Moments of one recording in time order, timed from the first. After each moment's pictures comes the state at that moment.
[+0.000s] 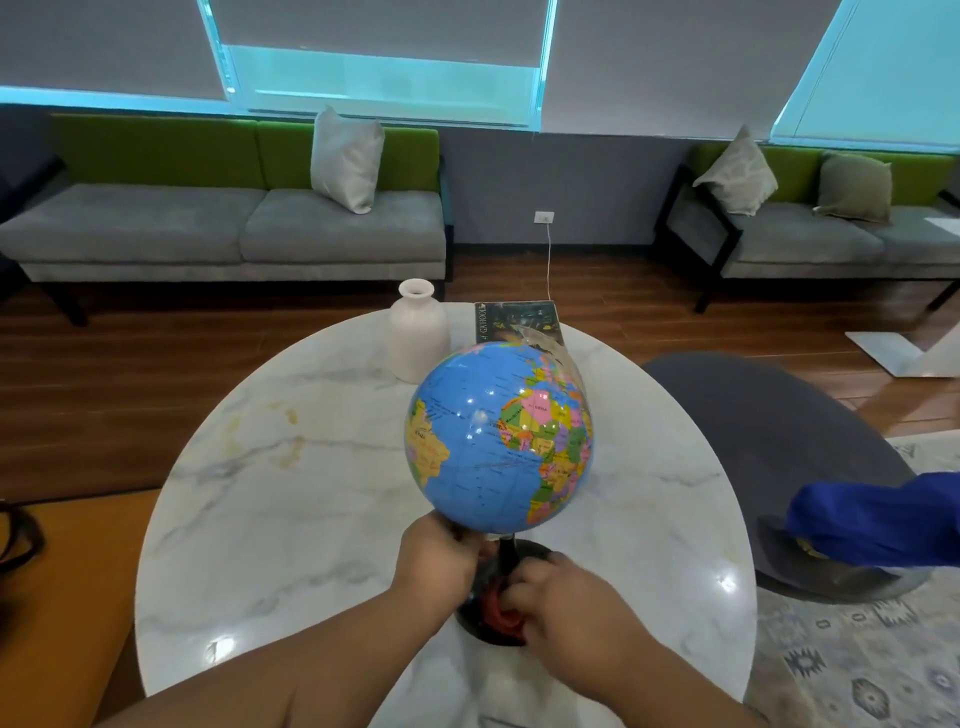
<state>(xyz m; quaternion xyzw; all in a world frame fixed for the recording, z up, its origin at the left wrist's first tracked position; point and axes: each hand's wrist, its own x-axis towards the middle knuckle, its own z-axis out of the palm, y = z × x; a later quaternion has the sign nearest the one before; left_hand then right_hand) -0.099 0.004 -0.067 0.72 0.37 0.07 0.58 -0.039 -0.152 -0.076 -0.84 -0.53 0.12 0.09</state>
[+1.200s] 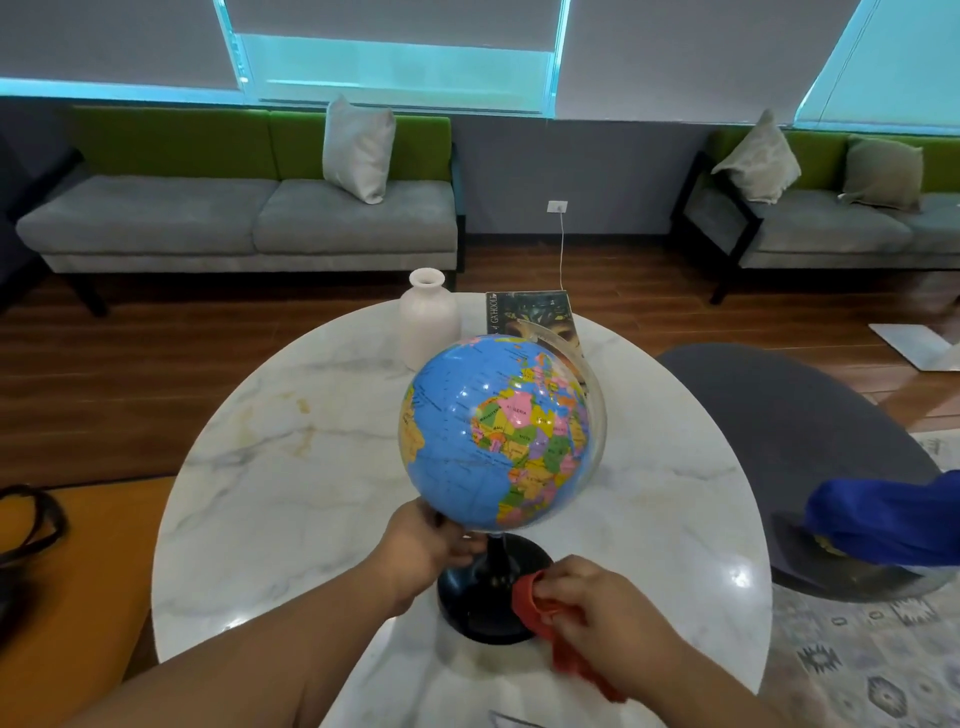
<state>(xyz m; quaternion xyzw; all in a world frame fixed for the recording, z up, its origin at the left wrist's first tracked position) -0.109 0.034 -0.068 0.64 0.33 0.00 0.70 -0.029 -0.176 -0.092 -0.85 -0.43 0.22 0.22</state>
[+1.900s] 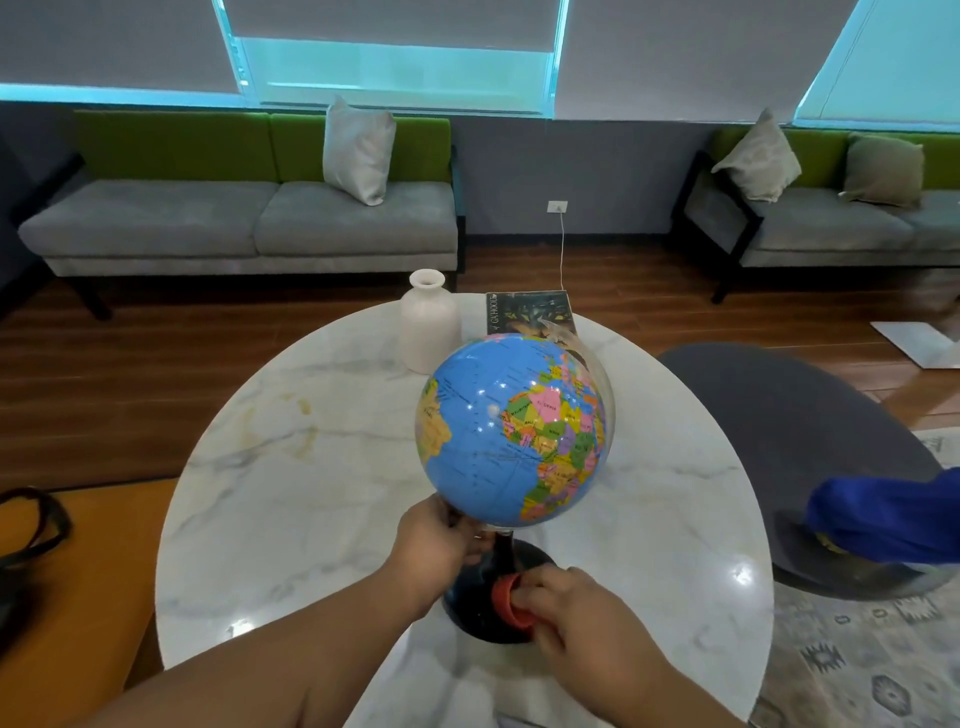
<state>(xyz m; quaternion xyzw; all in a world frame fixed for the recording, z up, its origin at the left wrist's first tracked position) -0.104 0.018 -0.063 0.66 0.35 0.05 0.66 -0.049 -0.164 -0.099 -0.84 -0.49 0.11 0.21</state>
